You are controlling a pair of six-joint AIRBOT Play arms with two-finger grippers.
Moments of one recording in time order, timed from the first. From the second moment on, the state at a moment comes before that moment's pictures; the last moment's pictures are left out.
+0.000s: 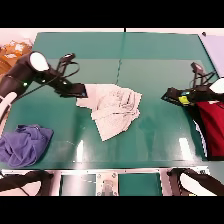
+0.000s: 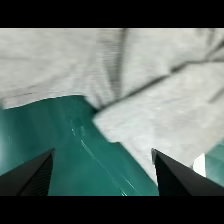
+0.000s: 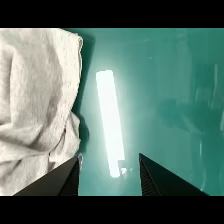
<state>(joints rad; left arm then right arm) -0.20 -1.38 1.30 1.15 -1.25 -1.47 -0.11 -1.11 0.95 -1.16 1.05 1.59</state>
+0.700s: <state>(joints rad) -0.06 -1.66 1.15 0.78 -0.79 -1.31 0.04 -1.57 1.00 -0.73 0.74 1.33</state>
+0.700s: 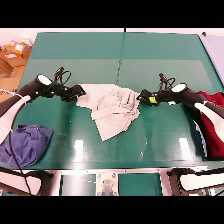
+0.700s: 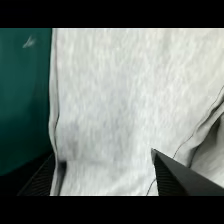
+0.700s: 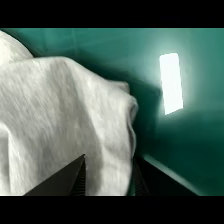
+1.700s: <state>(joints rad) 0.11 -0.89 1.22 1.09 -0.98 -1.44 -0.19 -1.26 1.50 -0.91 1.10 1.34</state>
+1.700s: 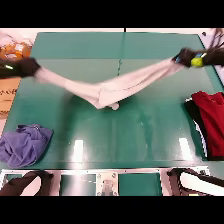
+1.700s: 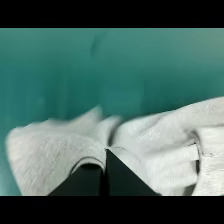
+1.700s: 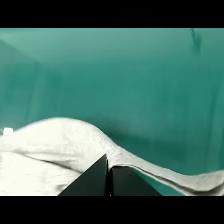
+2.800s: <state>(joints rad) -0.06 -1.29 1.67 0.62 -0.62 -0.92 -0.20 -0.66 0.81 -1.07 1.19 1.70</state>
